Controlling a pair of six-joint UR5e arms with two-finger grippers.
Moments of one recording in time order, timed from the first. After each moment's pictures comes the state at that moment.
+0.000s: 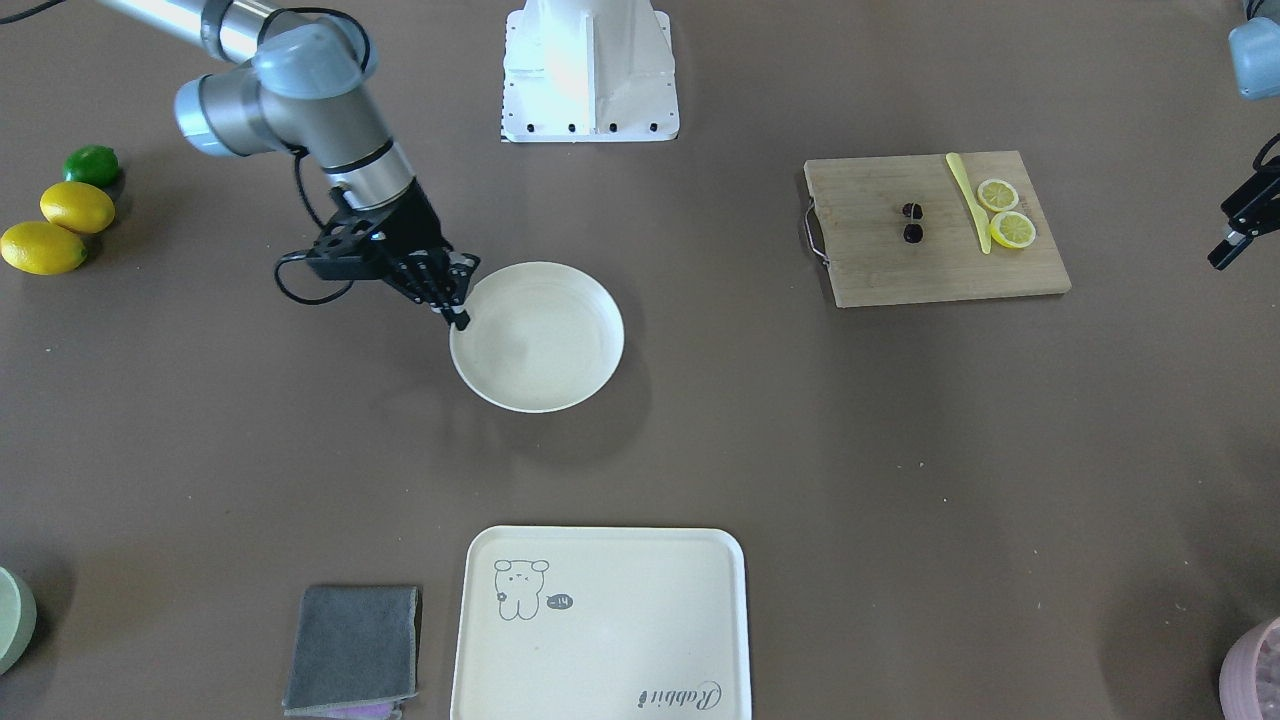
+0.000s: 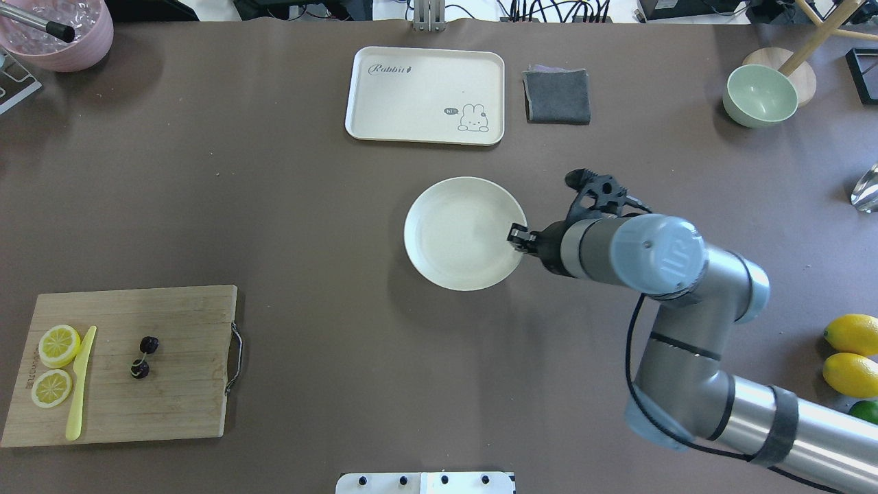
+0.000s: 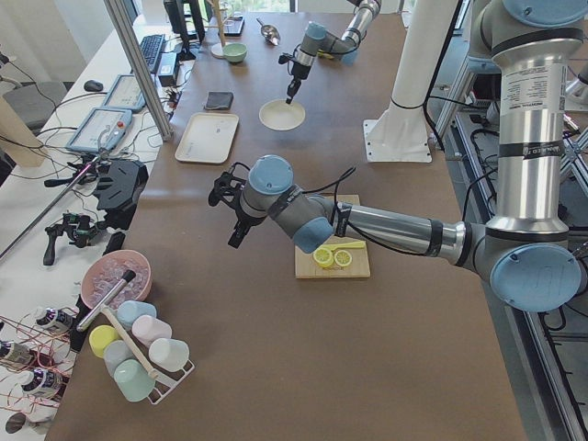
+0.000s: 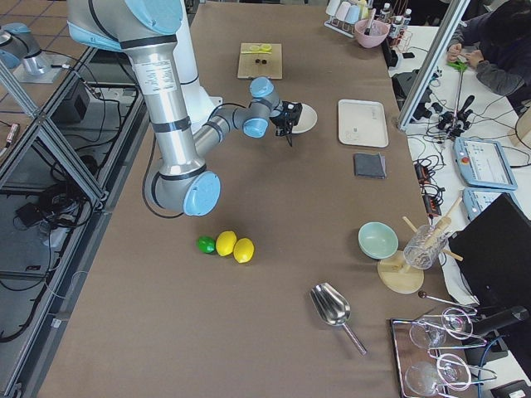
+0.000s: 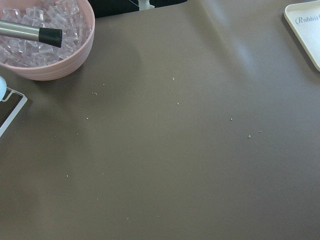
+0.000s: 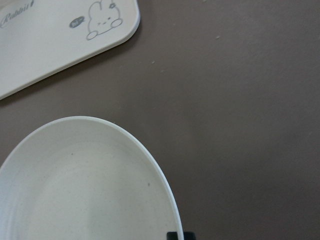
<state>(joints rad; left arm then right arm) -1.40 -1.51 -1.78 -2.21 -2.39 -0.37 0.45 -1.18 1.78 -1.08 1.58 1.63</state>
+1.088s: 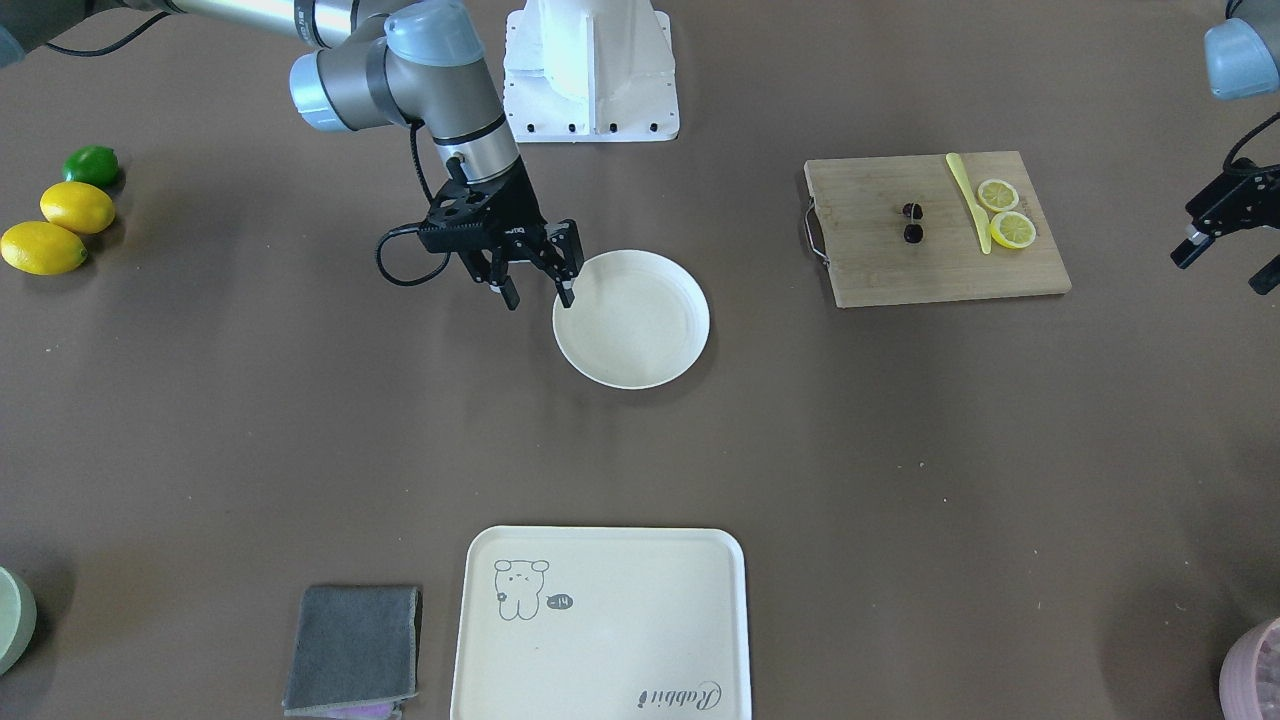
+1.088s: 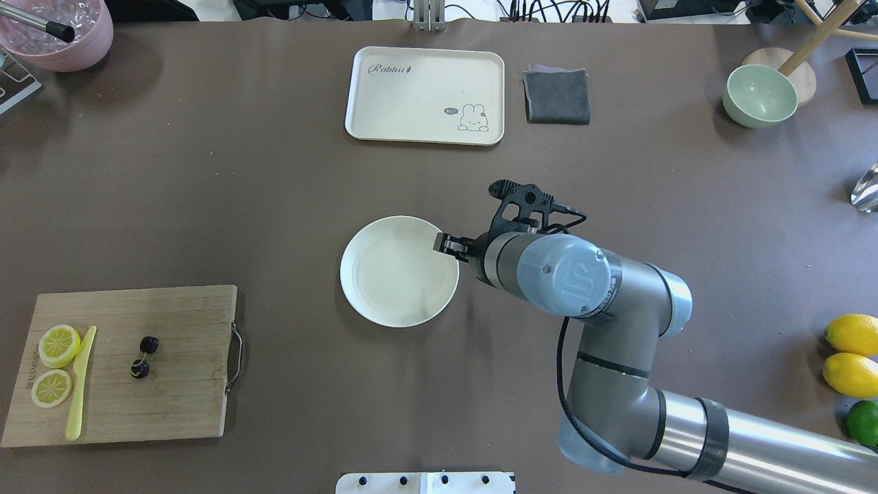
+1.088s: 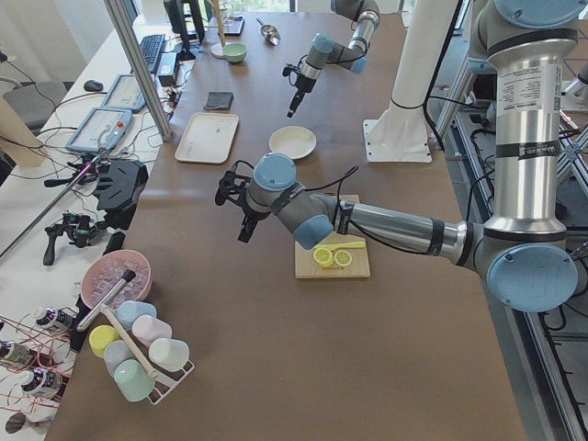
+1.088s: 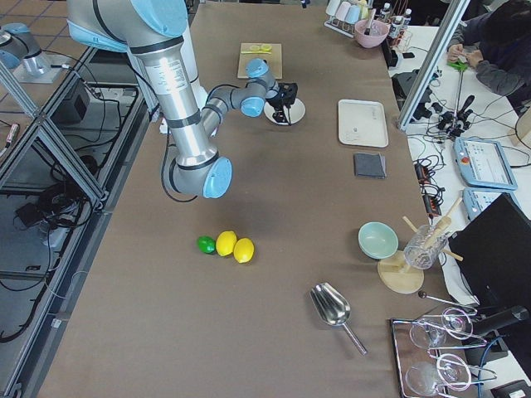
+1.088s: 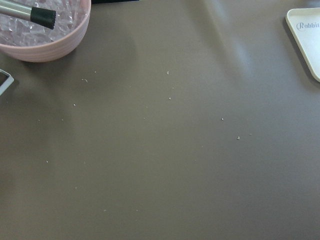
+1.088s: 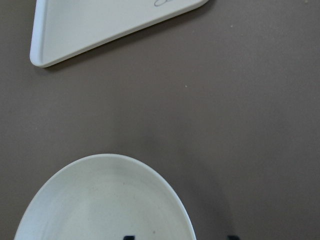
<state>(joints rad) -1.31 -1.49 -1.83 -2.25 -2.38 -0.61 0.45 -1.07 1.76 -1.18 1.55 1.53</state>
